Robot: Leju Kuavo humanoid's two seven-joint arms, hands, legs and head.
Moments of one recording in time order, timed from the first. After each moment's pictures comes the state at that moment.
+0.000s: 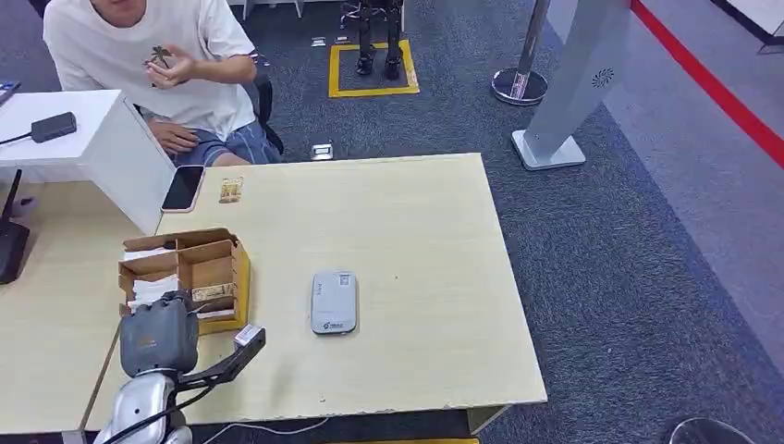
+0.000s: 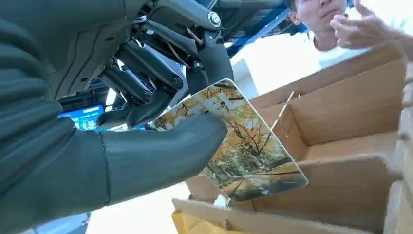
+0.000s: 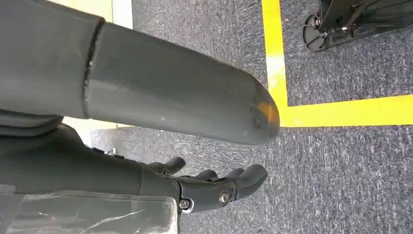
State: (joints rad) left arm 0.01 0.10 -0.24 -1.64 -1.57 0.03 0.43; right arm -0.10 0.16 -1.20 -0.25 1.31 -0.06 0.16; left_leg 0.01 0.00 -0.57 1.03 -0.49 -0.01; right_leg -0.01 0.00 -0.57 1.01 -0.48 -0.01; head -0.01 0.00
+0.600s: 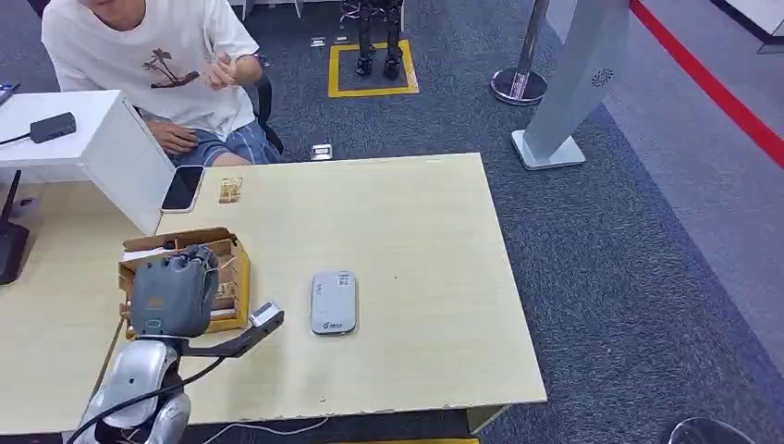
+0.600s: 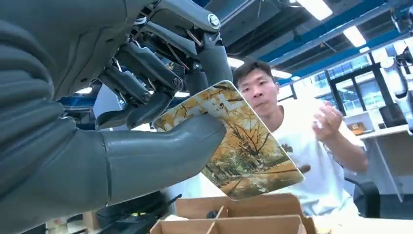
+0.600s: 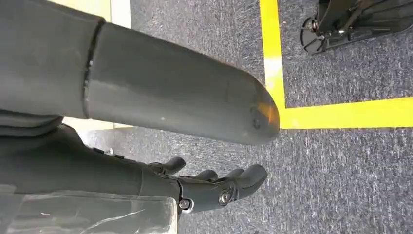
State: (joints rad) left arm -0.10 0.09 -0.26 -1.72 -1.57 0.03 0.21; right arm -0.10 0.16 -1.20 -0.25 1.31 -0.05 0.15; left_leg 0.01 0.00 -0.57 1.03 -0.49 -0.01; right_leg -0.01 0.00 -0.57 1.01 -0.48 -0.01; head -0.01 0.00
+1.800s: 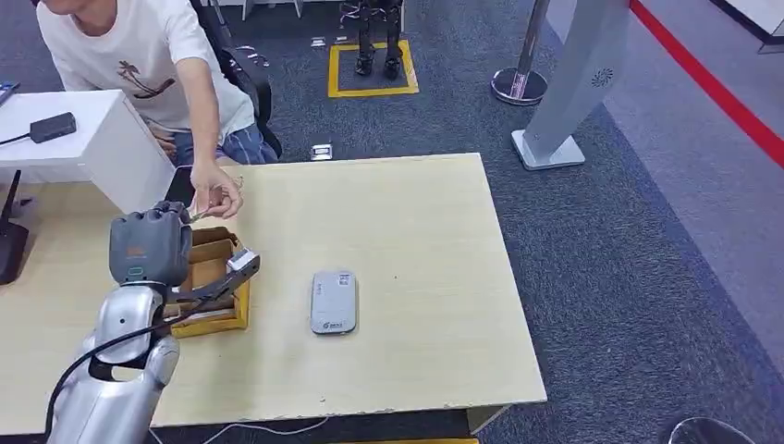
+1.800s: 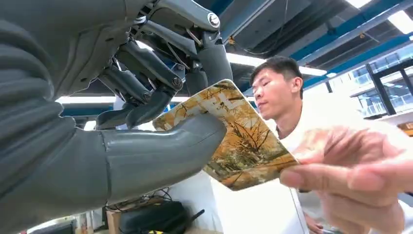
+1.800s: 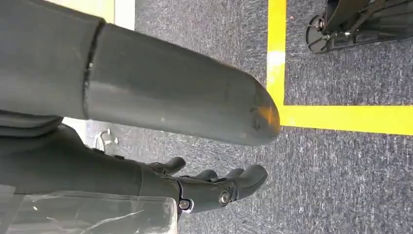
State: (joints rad) left arm -0.34 0.13 -0.23 -1.48 -1.57 0.04 0.29; right arm -0.11 0.16 -1.17 -0.25 1.36 -0.02 0.15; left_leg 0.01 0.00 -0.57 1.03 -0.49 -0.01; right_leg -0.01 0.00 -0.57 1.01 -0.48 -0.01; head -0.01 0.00
